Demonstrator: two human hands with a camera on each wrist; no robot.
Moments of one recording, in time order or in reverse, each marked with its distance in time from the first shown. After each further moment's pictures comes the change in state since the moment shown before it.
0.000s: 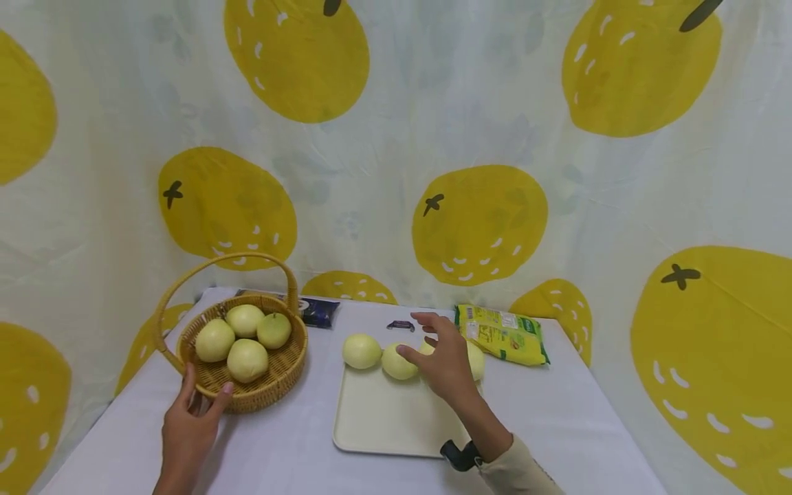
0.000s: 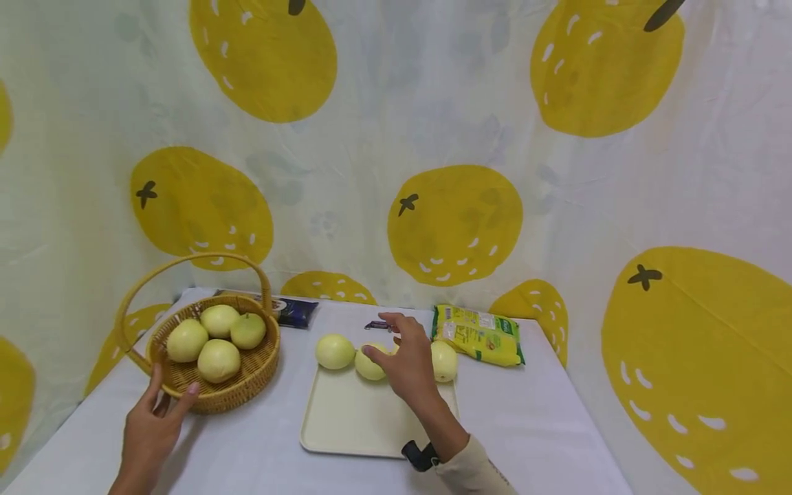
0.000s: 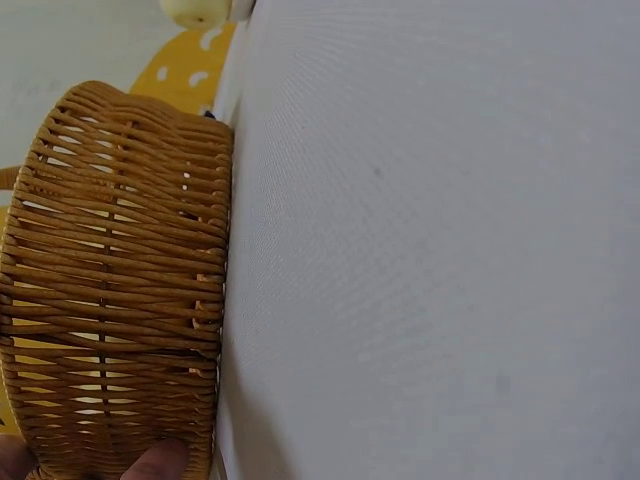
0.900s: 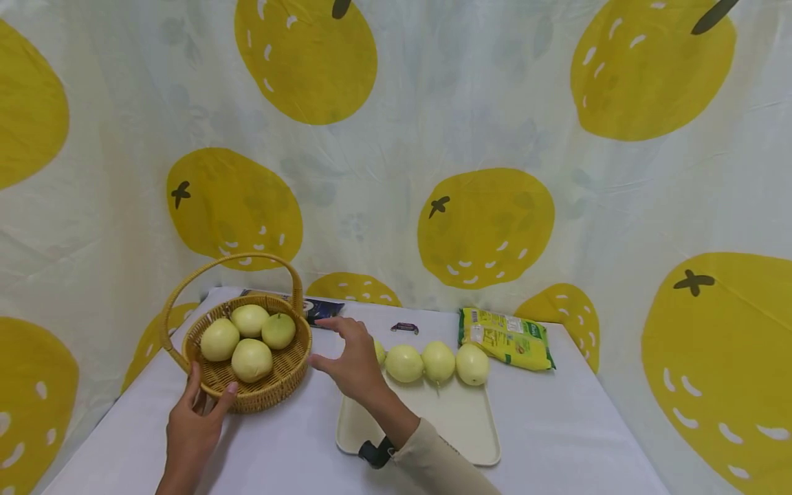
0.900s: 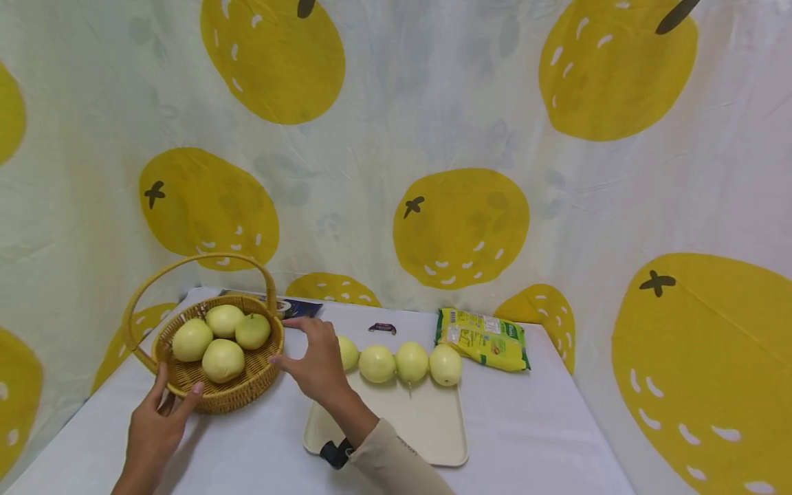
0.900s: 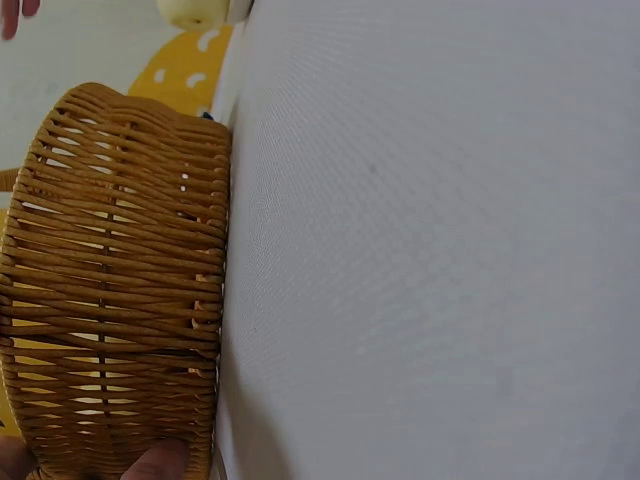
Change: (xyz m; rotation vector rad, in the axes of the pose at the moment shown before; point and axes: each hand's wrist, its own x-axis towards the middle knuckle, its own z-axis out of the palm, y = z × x) left_hand -0.001 -0.001 0.000 -0.019 -0.009 0.020; right_hand 0.005 -0.059 0.125 0.076 -0.212 -0.171
